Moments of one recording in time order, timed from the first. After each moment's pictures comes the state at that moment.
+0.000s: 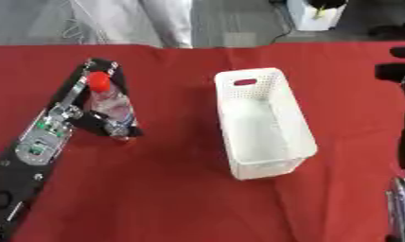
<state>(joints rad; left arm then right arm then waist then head) -0.56 0.62 0.00 -1.21 -0.10 -0.86 -0.04 -0.42 0.11 0.03 -1.88 0.38 -0.17 -0.06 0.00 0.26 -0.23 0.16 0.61</state>
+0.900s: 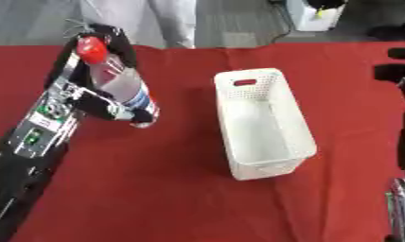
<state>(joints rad) -0.56 0.64 -0.04 -1.51 0.23 -0.73 -0.14 -0.42 0.11 0.03 -1.88 0.39 -0.17 -0.05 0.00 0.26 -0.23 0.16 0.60</state>
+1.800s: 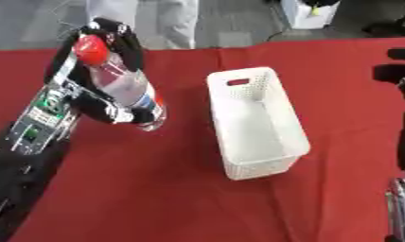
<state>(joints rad) -0.58 0.65 -0.06 -1.57 0.36 -0.76 -0.26 -0.42 0.11 0.03 -1.88 0.39 -0.17 -0.05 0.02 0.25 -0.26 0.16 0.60</state>
